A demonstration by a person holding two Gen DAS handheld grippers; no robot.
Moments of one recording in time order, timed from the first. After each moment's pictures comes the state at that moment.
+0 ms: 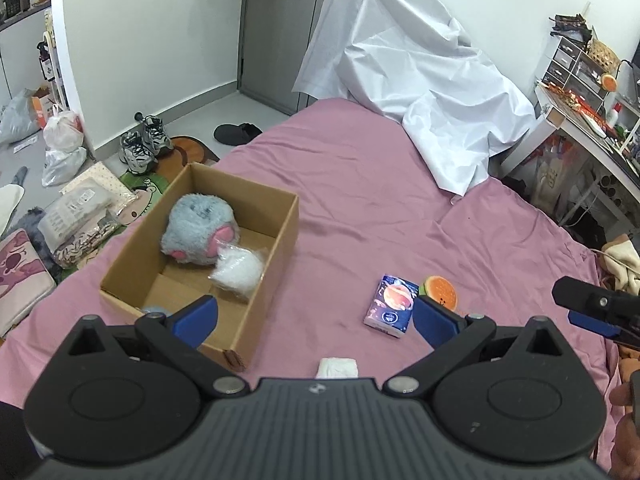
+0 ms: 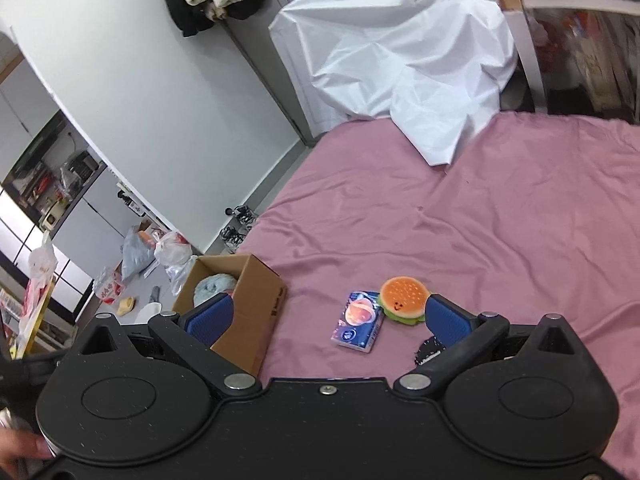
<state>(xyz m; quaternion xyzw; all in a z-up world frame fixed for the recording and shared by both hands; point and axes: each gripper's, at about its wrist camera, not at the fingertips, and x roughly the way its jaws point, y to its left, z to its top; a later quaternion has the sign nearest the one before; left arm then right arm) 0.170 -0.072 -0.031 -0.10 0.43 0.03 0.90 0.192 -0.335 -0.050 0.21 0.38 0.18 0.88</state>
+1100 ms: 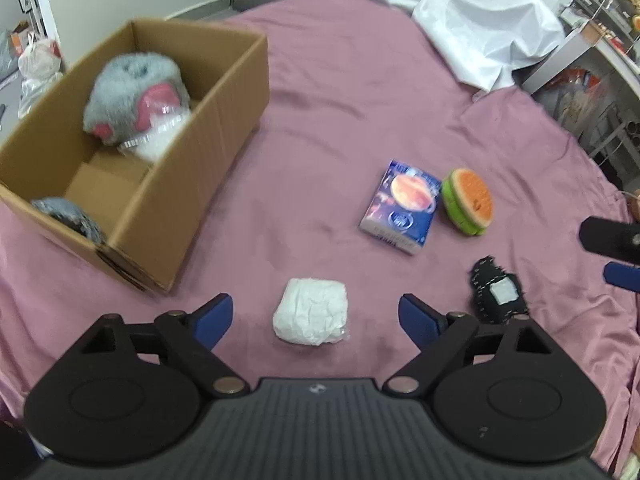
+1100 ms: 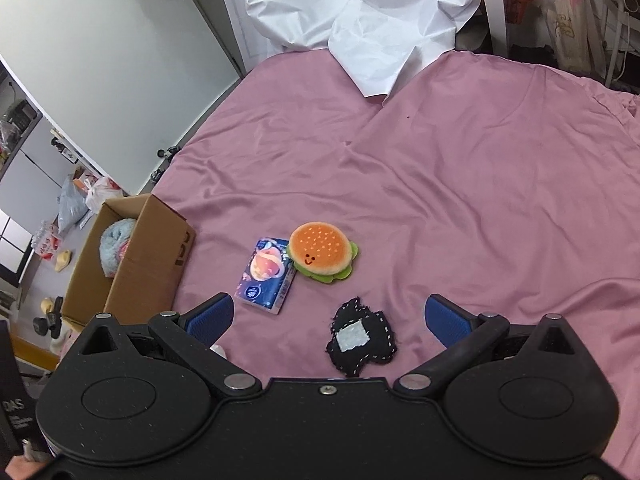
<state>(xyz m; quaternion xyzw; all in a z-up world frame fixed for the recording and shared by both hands) 0.201 -0.108 -0.160 -0.12 0.53 0.02 0.84 0.227 -0.336 -0.112 0.14 0.47 0.12 0.86</state>
